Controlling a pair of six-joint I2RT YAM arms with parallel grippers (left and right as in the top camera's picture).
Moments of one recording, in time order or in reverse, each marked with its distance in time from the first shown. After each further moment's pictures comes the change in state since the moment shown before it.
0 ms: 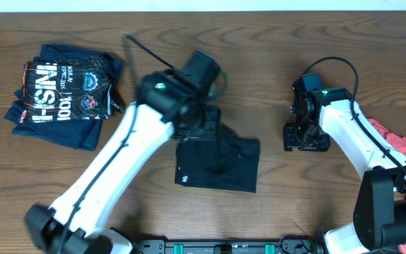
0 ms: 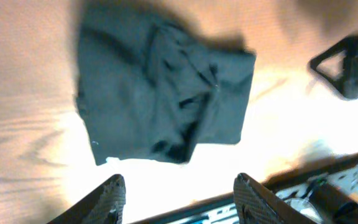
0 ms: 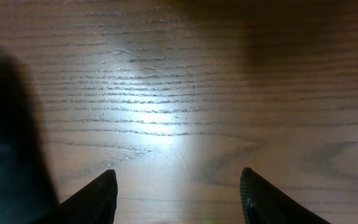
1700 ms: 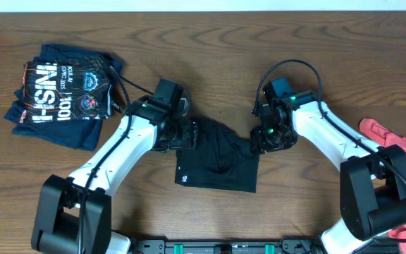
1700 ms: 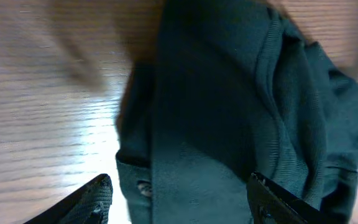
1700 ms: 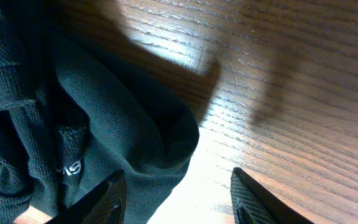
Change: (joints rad) left arm 0.213 0.022 -0.571 0.542 0.101 0.105; right arm 0.164 0.088 -0.008 0.170 -0.283 -0.126
